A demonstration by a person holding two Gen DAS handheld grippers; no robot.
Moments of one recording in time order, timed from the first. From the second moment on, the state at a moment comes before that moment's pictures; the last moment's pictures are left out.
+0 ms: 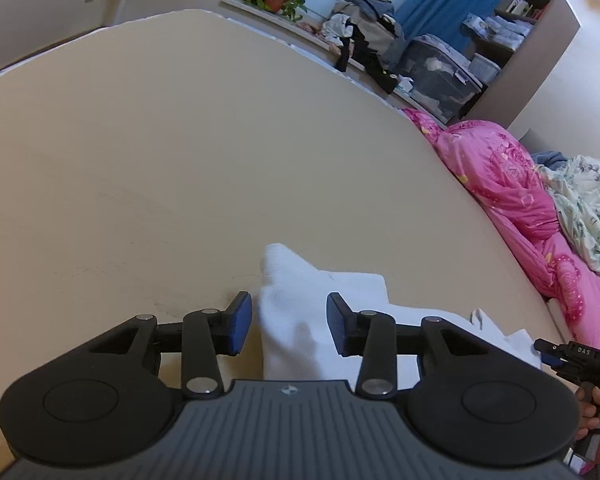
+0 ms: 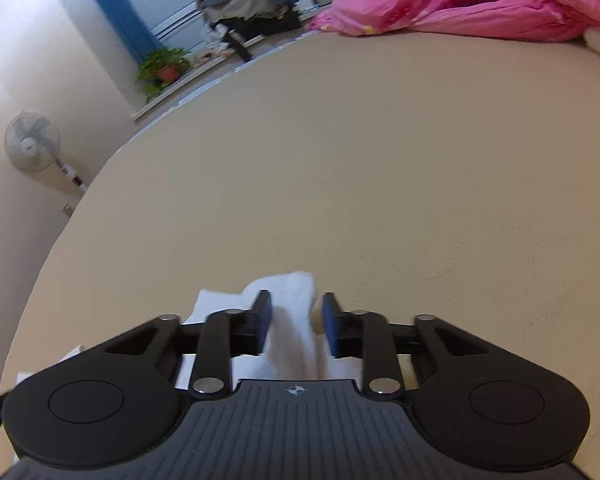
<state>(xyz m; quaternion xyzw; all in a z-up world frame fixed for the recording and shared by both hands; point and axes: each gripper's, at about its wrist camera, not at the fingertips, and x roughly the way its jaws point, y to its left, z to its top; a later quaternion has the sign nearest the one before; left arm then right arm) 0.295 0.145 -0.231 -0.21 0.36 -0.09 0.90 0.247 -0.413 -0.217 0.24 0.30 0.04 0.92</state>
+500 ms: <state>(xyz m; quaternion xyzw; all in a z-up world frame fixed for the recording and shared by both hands) 0.305 0.116 -0.234 -0.09 0.32 0.01 0.94 0.269 -0.379 -0.207 0.16 0.28 -0.01 0.95</state>
